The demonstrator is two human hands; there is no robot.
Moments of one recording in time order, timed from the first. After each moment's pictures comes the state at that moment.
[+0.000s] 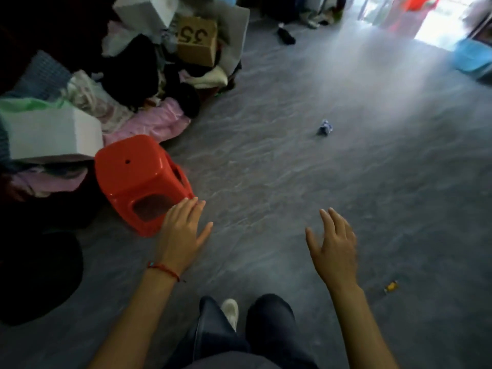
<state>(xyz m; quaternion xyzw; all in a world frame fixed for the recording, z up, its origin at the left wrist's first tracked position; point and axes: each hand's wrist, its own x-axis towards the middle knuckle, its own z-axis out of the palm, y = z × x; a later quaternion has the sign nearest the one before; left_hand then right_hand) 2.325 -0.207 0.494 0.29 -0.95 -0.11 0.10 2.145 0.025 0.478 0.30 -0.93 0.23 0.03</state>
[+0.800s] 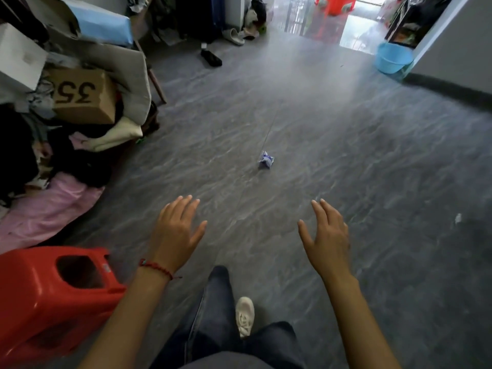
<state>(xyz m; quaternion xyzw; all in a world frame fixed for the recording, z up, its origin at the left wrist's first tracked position) 1.852 -0.279 0.487 0.17 -0.98 -0.12 0.08 1.718 -0.017 0.488 0.22 -0.95 0.23 0.06</state>
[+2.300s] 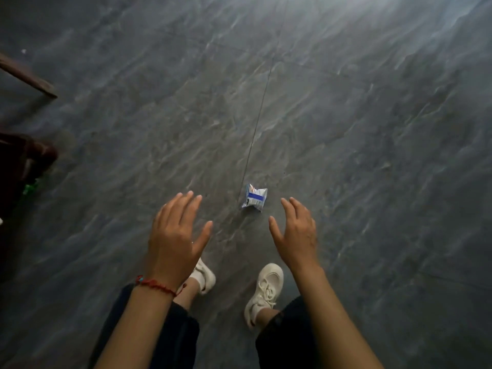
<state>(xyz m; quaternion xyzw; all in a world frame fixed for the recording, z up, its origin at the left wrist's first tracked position) 1.182 -0.488 0.182 0.14 -0.97 -0.18 0.01 1.100 -0.283 0.115 0.13 -0.96 0.22 -0.12</state>
